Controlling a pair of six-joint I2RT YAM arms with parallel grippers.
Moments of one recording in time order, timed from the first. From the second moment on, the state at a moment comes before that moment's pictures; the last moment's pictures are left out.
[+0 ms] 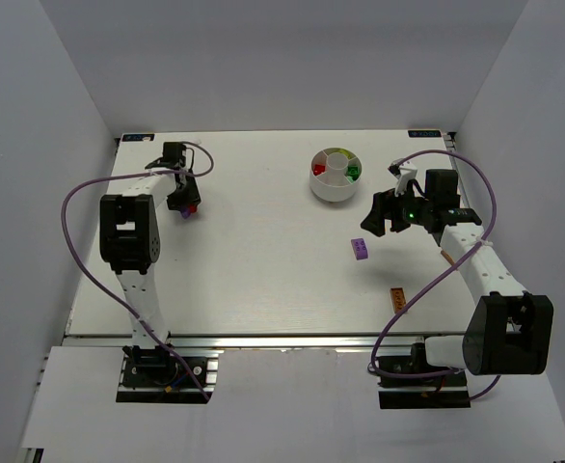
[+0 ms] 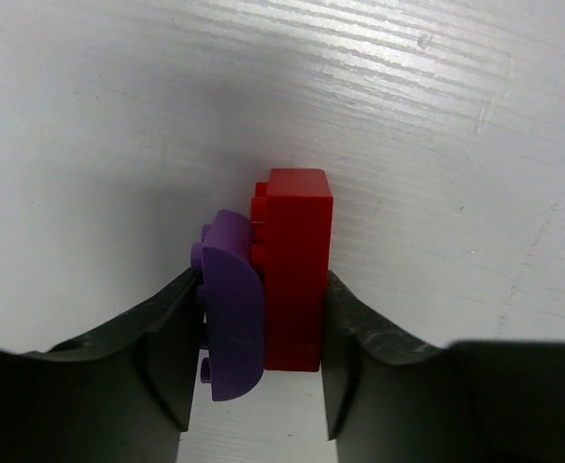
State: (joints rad) left arm -0.03 2.12 1.56 -0.52 -0.14 -0.27; right arm 0.06 1.31 0.95 -0.39 -0.62 -0.18
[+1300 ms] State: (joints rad) left arm -0.51 1.49 0.95 0.12 0.50 -0.32; right arm 0.49 1.63 1.32 -0.31 -0.77 0.69
